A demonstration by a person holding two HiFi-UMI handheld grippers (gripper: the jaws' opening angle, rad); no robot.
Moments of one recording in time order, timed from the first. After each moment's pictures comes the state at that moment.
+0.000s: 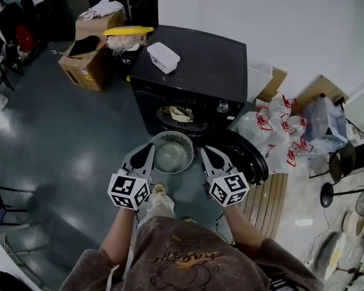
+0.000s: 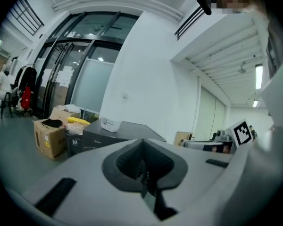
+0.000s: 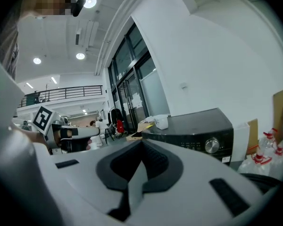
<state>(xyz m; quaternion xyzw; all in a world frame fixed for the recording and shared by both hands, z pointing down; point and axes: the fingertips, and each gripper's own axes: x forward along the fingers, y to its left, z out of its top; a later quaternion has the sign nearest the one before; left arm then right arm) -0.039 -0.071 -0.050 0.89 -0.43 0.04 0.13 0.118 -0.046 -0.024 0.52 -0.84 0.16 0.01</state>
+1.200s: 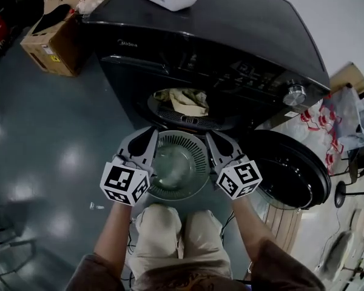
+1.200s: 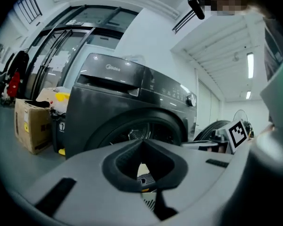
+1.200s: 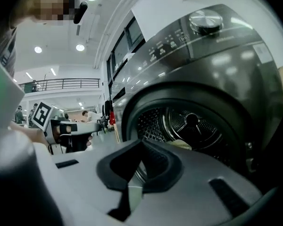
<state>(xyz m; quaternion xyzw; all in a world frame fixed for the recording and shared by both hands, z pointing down) -0.006 -0.274 0.305 0.92 -0.38 0.02 0.11 0.141 -0.248 0.338 0.54 -0.83 0.13 0.03</state>
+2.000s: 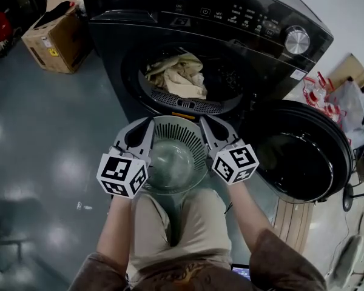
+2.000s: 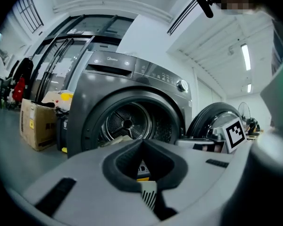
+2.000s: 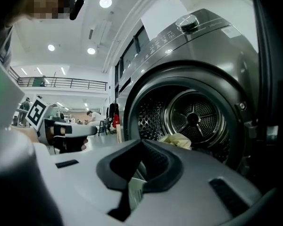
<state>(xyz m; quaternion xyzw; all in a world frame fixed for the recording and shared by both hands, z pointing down) 0.006 -0.227 0.397 0.91 -0.41 0.00 0.08 0.147 -0.225 0.419 0.52 -0.85 0.07 0.01</state>
